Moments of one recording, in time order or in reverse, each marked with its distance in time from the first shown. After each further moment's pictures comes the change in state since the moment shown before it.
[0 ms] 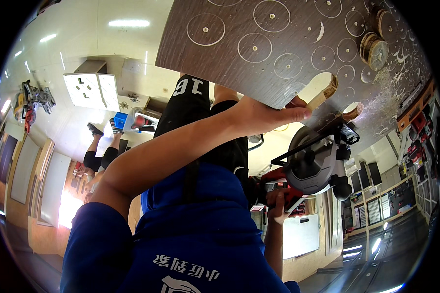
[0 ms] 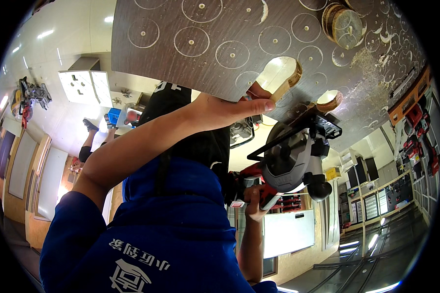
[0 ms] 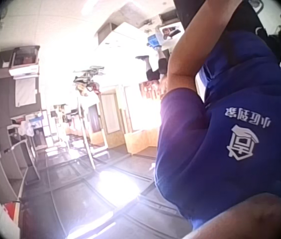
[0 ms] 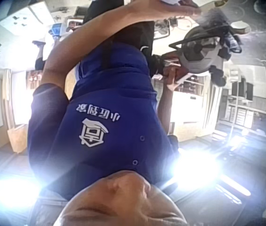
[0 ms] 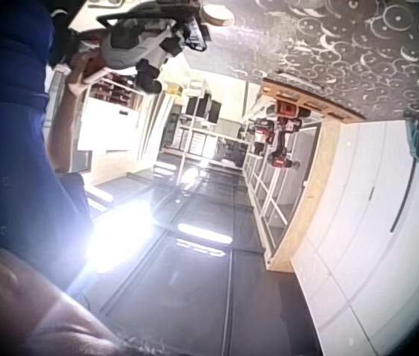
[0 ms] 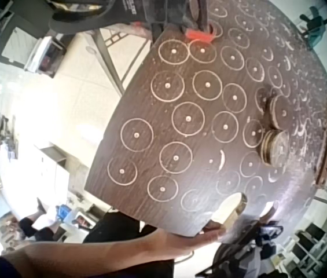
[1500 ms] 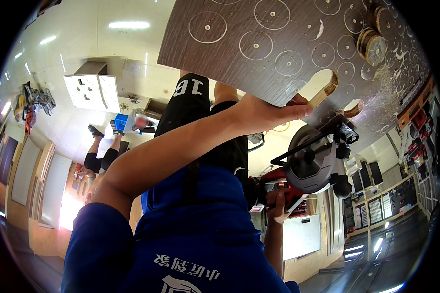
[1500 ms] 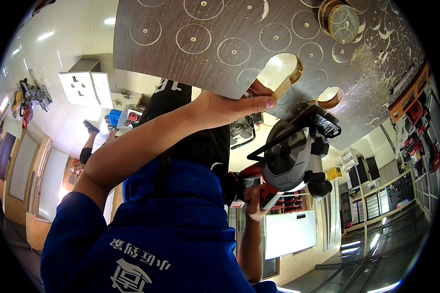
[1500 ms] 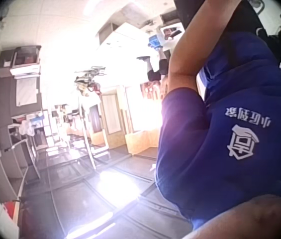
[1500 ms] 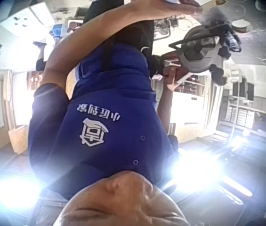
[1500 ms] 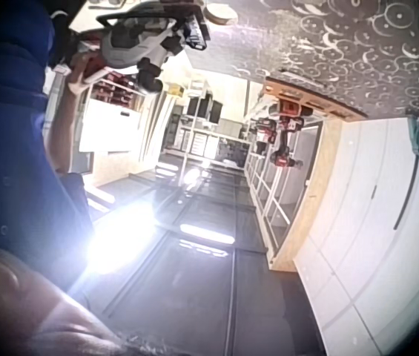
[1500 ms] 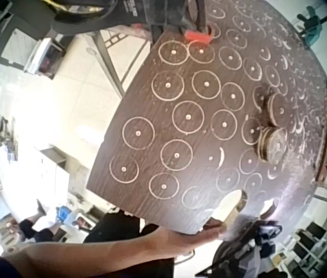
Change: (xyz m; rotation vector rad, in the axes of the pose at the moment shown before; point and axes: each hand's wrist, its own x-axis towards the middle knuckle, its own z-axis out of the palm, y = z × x) left_hand 0.004 -0.007 0.003 -0.038 -0.009 0.038; right_hand -0.006 0.010 -0.005 0.051 0.059 0.043
